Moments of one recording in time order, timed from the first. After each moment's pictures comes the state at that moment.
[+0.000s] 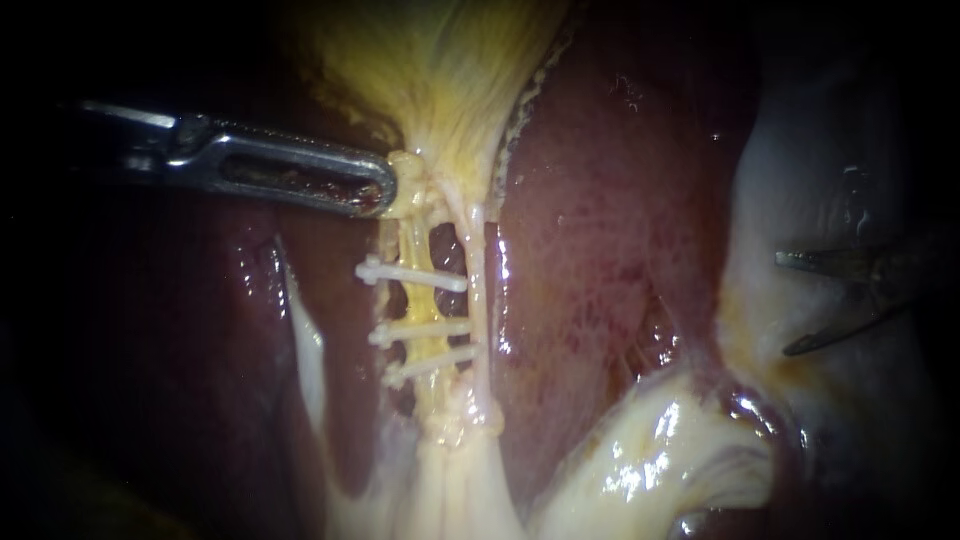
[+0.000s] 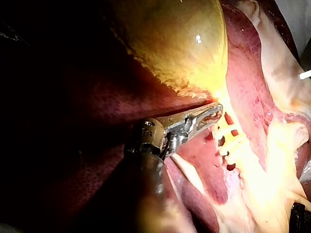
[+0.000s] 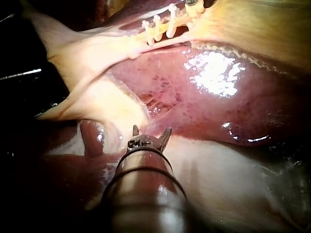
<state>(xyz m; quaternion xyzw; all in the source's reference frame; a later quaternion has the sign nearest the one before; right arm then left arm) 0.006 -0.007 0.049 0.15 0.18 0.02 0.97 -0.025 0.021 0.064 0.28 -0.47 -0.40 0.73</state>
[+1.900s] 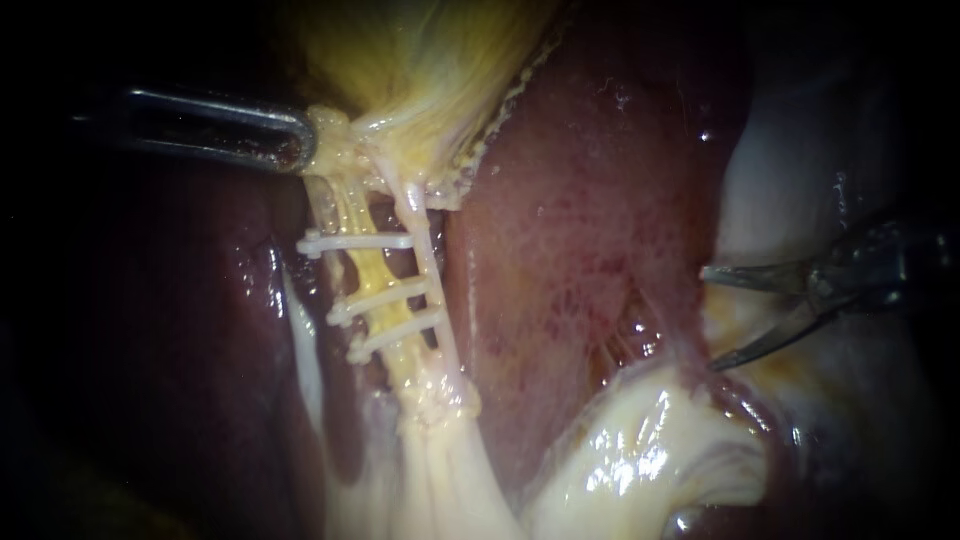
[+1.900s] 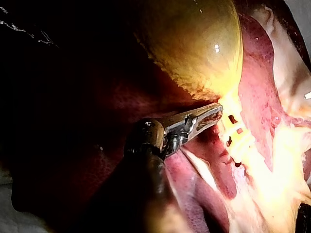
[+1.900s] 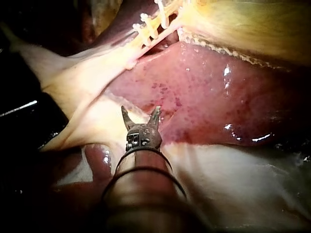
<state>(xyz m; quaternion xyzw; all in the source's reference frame) 0.012 -0.007 0.048 0.27 0.29 0.11 0.91 -0.019 0.023 0.060 0.27 -0.47 -0.42 0.73</state>
